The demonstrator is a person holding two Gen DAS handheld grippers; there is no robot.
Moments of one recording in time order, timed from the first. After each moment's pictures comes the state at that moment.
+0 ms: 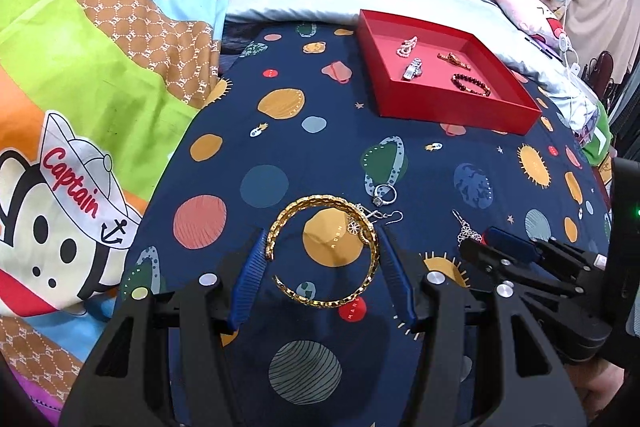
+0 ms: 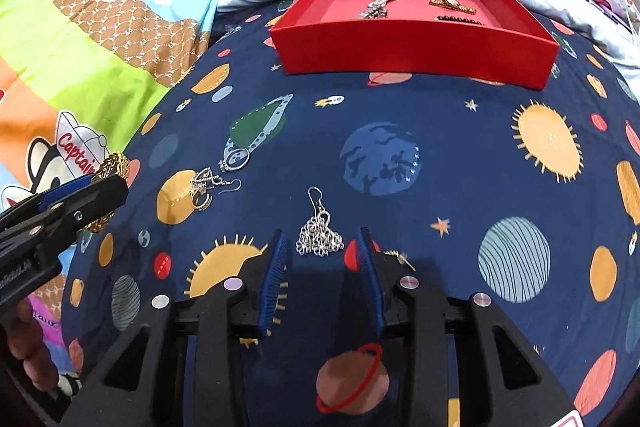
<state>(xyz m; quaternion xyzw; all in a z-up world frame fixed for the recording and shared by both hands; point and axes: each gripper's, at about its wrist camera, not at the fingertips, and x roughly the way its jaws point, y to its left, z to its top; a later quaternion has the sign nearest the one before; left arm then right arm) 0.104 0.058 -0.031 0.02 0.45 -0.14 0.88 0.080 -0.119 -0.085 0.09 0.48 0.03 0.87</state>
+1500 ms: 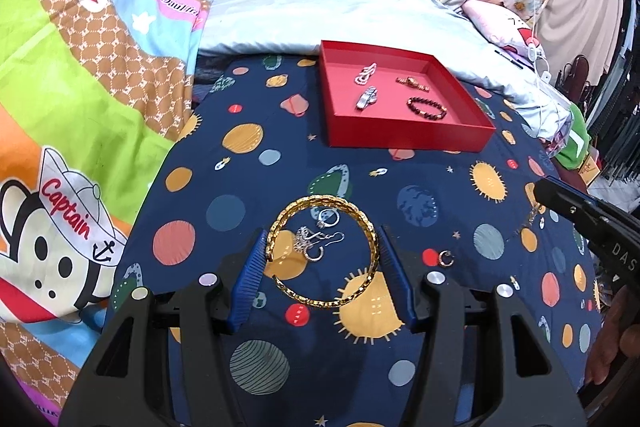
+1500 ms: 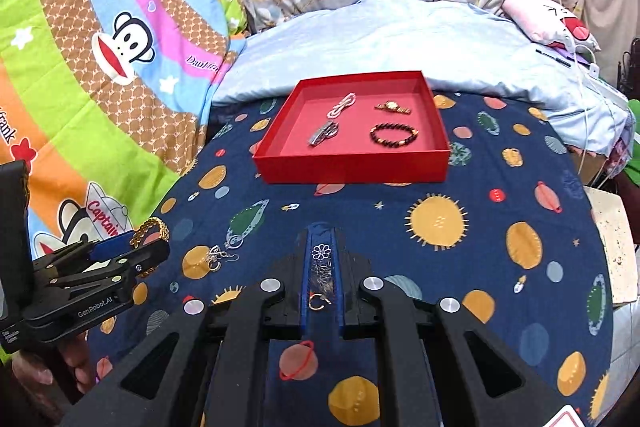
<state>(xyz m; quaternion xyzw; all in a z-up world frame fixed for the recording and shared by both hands) 0.084 0.031 0.007 0.02 0.42 -0.17 0.89 0.027 -0.174 0.023 0.10 0.37 -0.01 0.92</state>
